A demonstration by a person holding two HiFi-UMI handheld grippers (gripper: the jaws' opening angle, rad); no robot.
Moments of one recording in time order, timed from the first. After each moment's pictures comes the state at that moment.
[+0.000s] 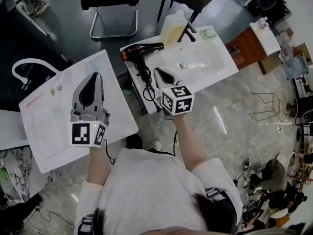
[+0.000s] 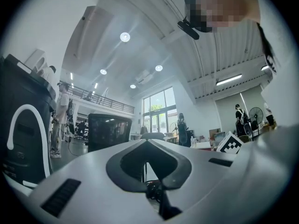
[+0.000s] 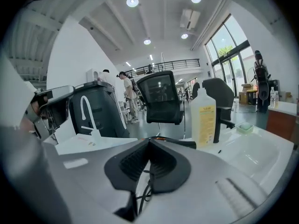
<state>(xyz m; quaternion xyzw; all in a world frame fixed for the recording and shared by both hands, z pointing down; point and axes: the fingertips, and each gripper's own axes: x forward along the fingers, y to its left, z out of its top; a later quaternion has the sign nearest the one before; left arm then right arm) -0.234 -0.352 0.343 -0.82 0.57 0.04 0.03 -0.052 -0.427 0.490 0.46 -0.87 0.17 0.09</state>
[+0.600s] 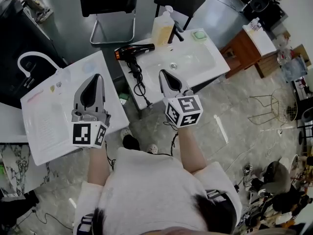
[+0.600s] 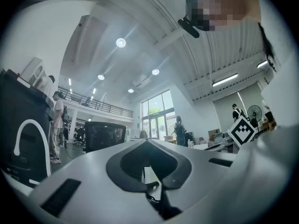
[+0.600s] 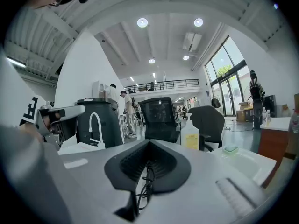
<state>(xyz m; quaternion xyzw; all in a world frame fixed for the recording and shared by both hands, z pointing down) -0.182 -0.291 0.315 -0.82 0.57 0.05 0.06 0.010 -0.348 0.396 0.48 -0.87 0.08 0.01</state>
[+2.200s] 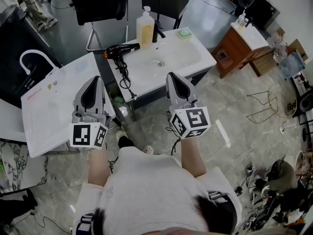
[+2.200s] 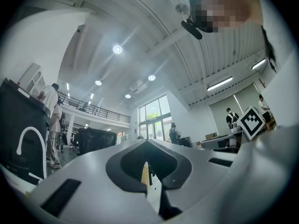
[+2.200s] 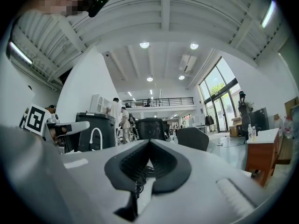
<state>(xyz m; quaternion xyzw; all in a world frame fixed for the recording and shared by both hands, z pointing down) -0.091 -0.206 0.293 -0.82 0.56 0.07 0.09 0.122 -0.234 0.329 0.52 -0.85 0.00 -0.07</state>
